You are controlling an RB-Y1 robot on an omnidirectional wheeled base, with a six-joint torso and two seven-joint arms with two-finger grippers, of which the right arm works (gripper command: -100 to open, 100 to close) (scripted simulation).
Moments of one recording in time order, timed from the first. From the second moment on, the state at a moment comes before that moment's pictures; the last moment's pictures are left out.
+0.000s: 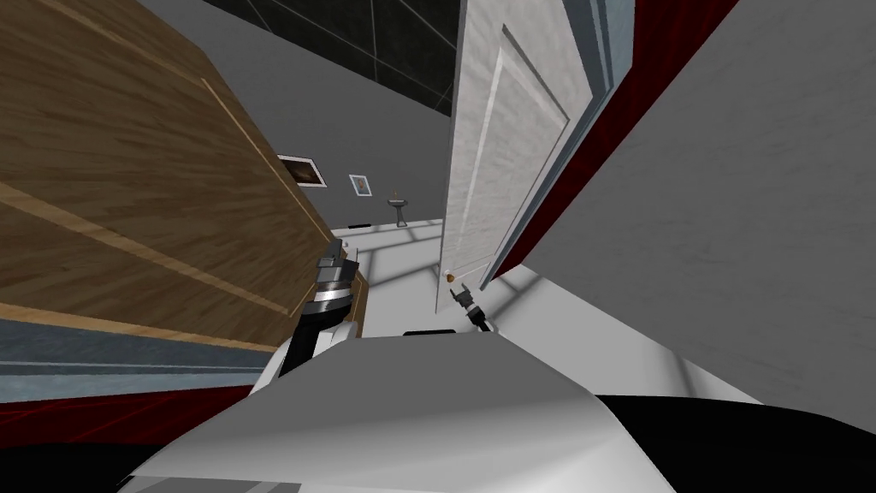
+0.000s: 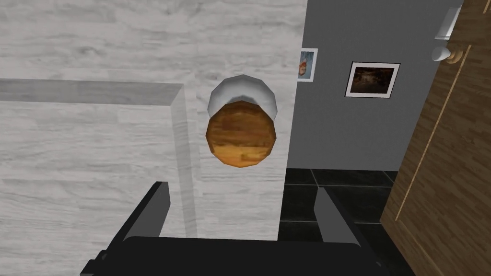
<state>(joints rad) 0.00 -0.17 -0.02 -0.78 0.53 -0.96 1.03</state>
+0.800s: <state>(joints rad) -0.01 -0.15 -0.02 -0.77 0.53 -0.95 1.05</state>
